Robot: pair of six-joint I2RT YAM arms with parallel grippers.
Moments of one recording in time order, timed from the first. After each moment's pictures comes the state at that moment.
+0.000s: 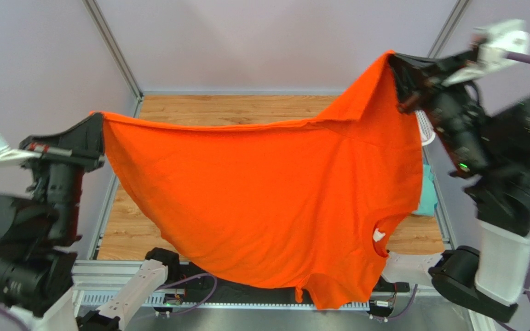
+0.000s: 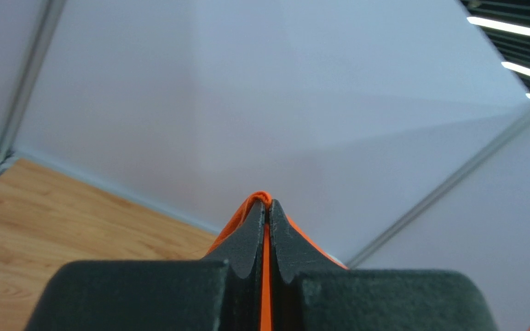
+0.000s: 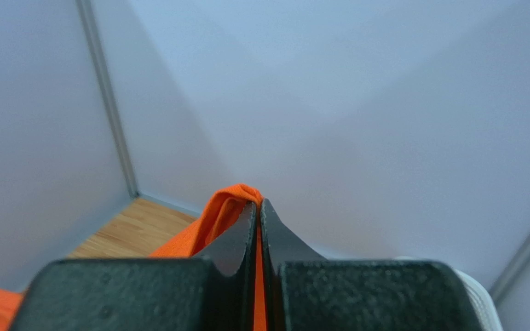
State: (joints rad) left arm -0.27 0.70 1.78 -0.72 -0.27 -0.59; right arm 0.76 1.19 2.30 -0.77 0.31 -0.10
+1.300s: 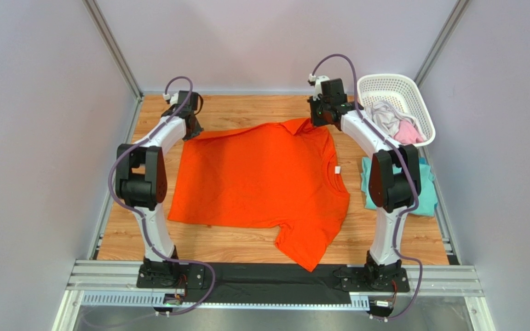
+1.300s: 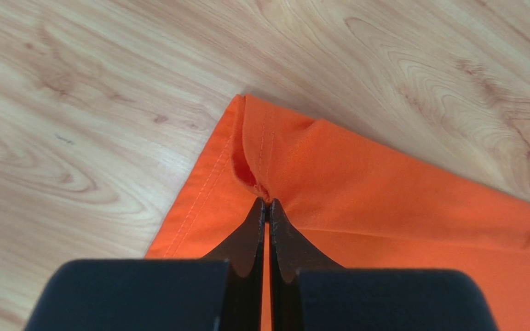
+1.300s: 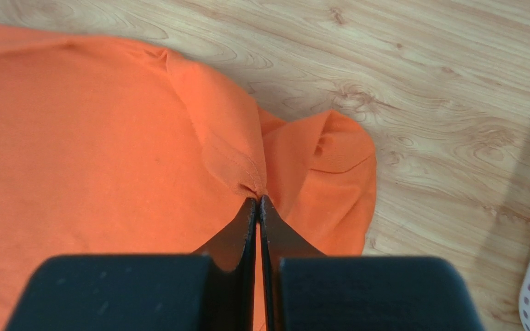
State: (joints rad) left arm -0.11 1.98 1.51 -0.46 -0.34 -0.53; right arm 0.28 2.02 1.70 -0.41 -0.07 0.01
